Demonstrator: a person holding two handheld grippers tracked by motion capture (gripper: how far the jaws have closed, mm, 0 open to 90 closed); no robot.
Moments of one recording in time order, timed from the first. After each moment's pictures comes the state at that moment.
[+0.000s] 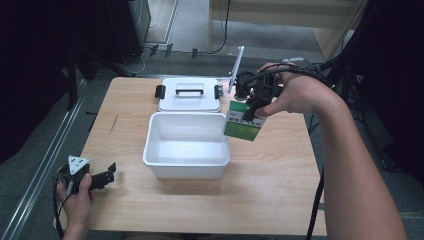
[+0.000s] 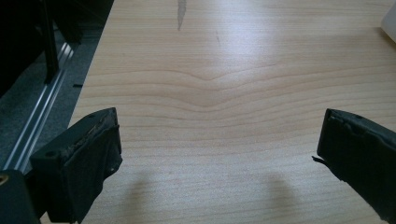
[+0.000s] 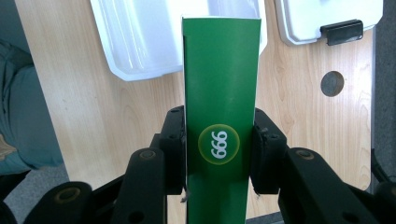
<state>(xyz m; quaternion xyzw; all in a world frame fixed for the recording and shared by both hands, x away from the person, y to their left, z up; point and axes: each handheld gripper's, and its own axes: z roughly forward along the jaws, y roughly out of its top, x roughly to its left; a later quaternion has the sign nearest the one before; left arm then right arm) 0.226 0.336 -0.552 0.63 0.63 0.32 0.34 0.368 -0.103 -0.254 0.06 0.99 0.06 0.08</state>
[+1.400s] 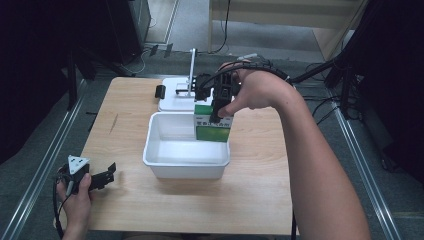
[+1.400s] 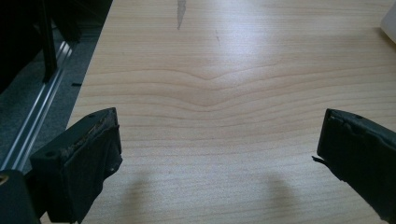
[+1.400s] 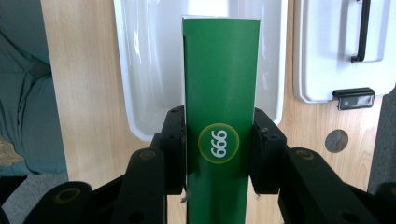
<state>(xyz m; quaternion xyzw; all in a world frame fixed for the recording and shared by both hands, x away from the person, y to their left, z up) 0.226 0.336 -0.552 0.63 0.63 0.31 0.34 0.364 -0.024 -0.260 0.00 1.00 0.05 0.06</state>
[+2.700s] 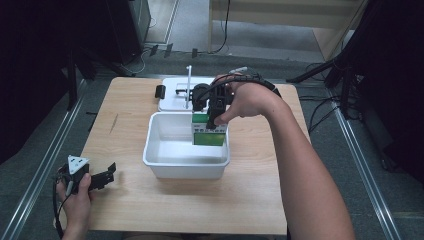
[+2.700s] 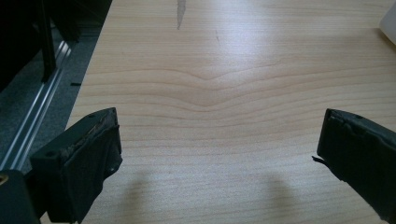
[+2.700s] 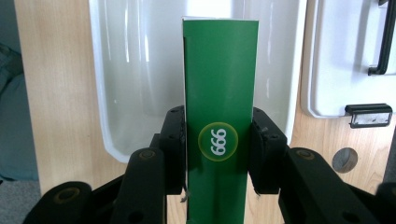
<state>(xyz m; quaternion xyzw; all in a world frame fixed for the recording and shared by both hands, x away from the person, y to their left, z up) 0.227 0.337 -0.552 0.63 0.63 0.31 0.34 0.376 -0.018 -0.305 -0.02 1.00 0.05 0.06</state>
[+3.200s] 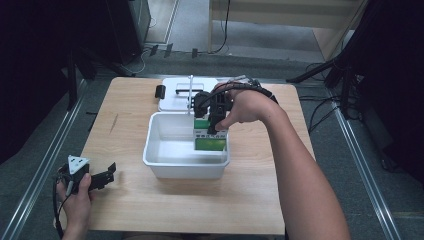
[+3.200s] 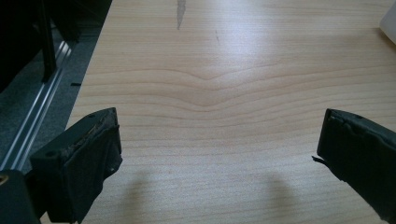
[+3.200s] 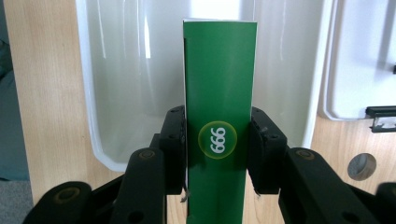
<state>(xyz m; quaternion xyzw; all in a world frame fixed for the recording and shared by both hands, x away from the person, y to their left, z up) 0.226 0.336 -0.552 0.63 0.63 0.31 0.34 0.380 -0.020 -0.332 -0.03 1.00 0.05 0.05</state>
